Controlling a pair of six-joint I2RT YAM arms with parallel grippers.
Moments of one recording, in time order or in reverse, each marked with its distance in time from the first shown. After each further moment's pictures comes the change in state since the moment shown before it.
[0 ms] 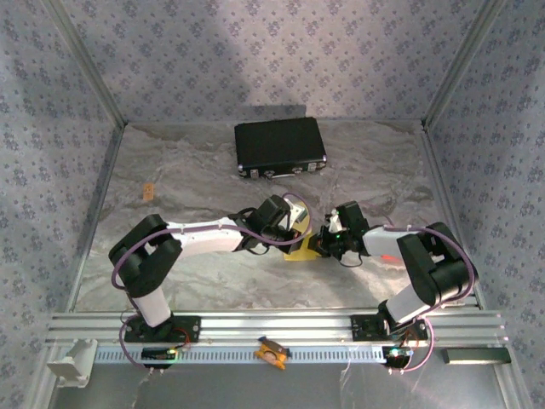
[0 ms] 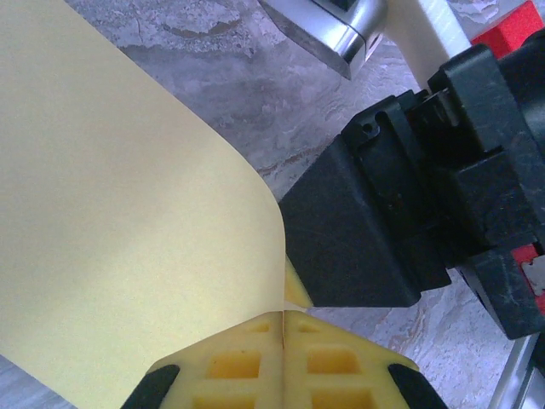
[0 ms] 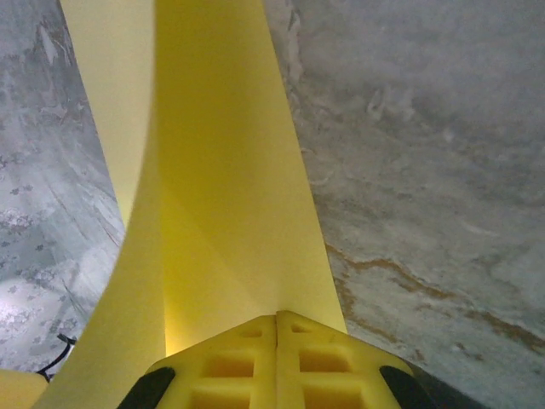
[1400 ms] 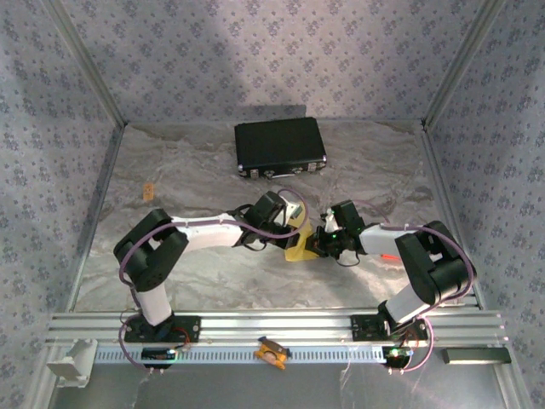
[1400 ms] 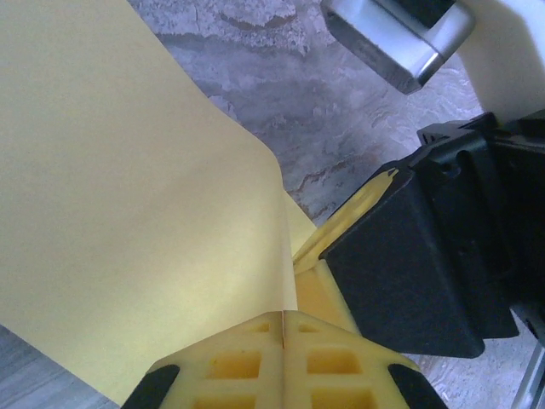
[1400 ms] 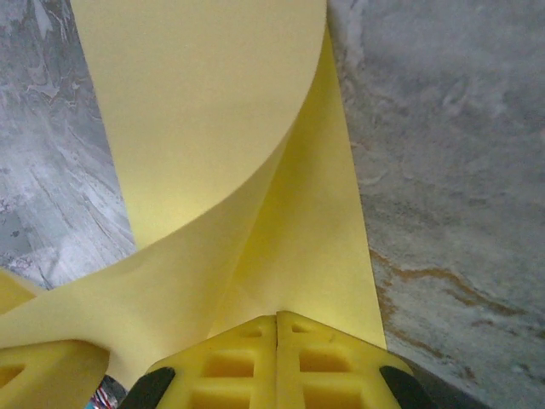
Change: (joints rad) left arm 0.063 0.050 0.000 0.019 0.052 -0.023; right arm 0.036 0.011 0.031 -0.032 0.027 -0.038
